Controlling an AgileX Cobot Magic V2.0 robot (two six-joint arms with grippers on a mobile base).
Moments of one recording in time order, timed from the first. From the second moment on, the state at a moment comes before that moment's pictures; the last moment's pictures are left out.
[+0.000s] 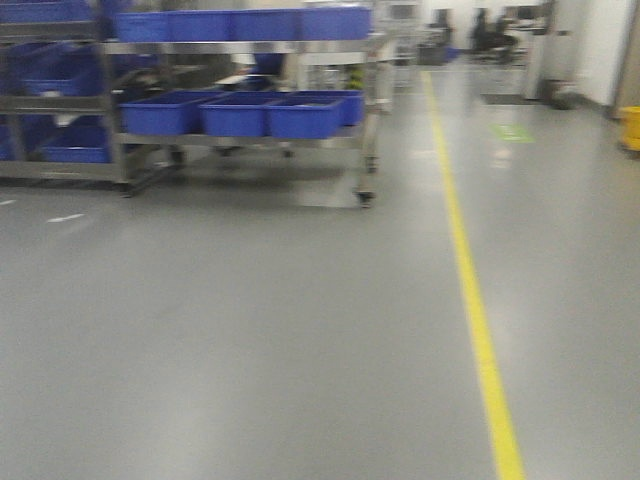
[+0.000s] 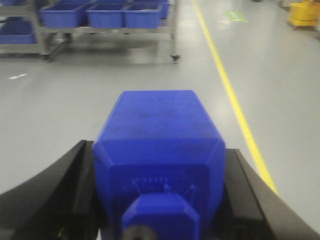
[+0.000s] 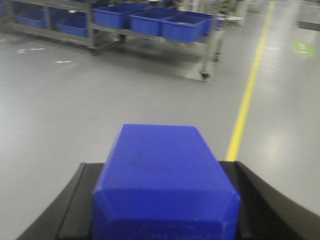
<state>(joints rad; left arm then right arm) -0.23 0.17 -0.64 0.11 0.78 -0.11 0.24 0.16 -0.57 -0.08 0.65 0.06</state>
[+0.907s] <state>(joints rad) -0.23 0.17 -0.64 0.11 0.79 -0.11 0.24 0.16 -0.57 -0.08 0.66 0.06</state>
